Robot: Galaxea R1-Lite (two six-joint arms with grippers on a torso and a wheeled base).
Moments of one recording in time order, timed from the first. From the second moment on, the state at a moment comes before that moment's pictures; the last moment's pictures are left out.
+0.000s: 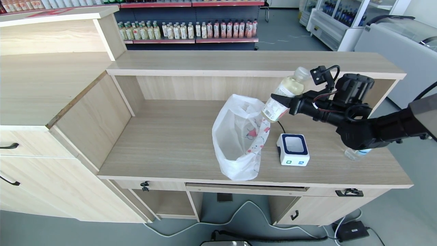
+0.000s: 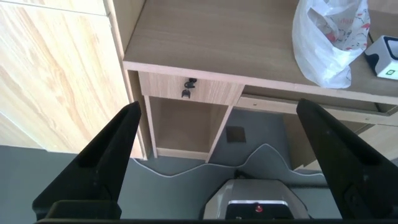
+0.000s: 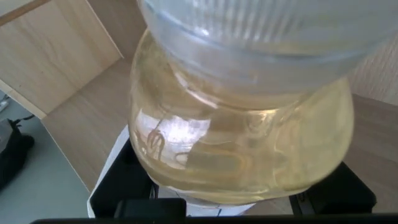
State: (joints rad) left arm 0.00 0.00 0.00 0.01 -0.04 -0.12; right arm 0.18 2.13 -1.34 -0.92 0.57 0.06
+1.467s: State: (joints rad) left arm 0.00 0.00 0.00 0.01 -0.04 -0.12; right arm 0.18 2.42 -1.69 -0.95 0.62 -0.04
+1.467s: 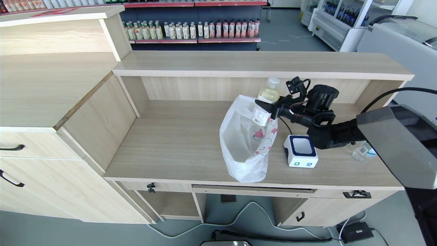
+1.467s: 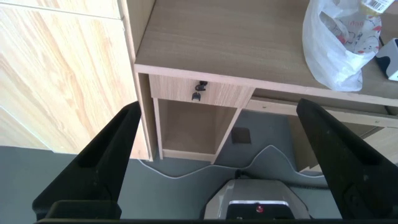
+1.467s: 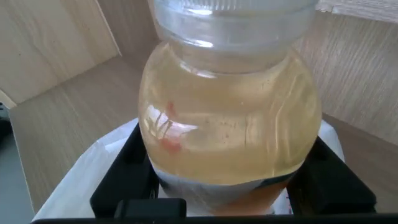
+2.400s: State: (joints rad) left arm 0.00 0.00 0.00 0.01 -0.04 -0.12; right arm 0.17 2.71 -1.95 -0.97 0.75 -0.09
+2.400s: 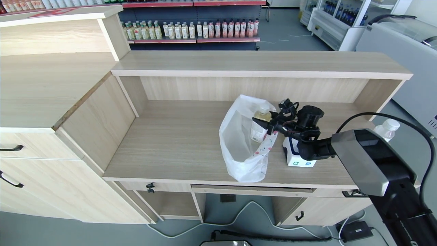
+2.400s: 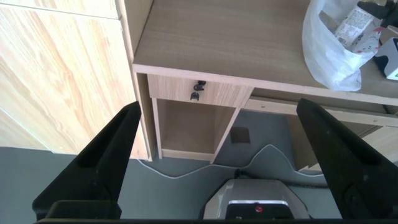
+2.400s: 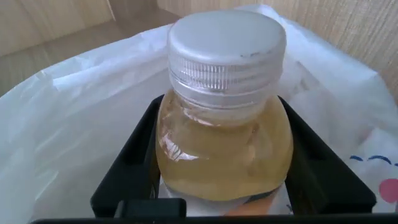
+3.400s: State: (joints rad) left arm 0.00 0.00 0.00 0.01 -0.04 -0.12; right arm 0.16 2.74 -1.93 -0.99 0.83 -0.16
